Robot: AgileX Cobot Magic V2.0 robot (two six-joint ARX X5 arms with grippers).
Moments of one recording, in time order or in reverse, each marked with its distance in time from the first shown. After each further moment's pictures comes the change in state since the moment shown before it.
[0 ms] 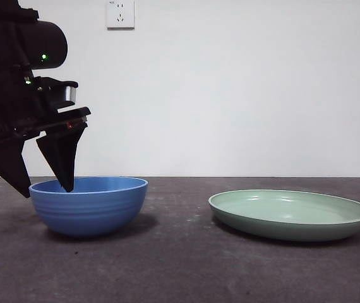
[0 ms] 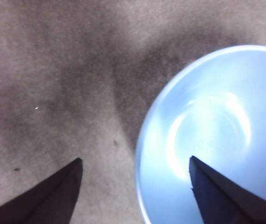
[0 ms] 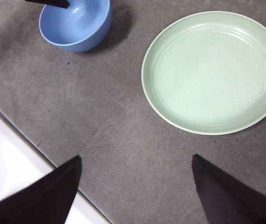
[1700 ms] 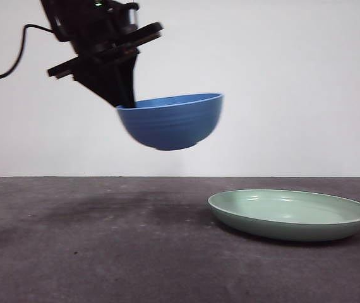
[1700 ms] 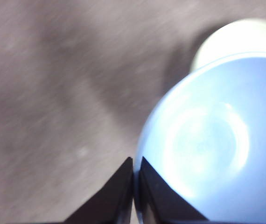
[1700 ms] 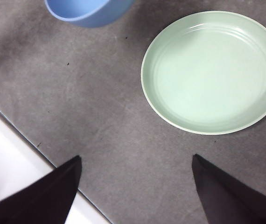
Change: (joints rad) left arm -0.230 0.003 0.322 -0.077 -0.021 -0.106; right arm 0.000 0.000 0.000 0.001 0.000 0.008
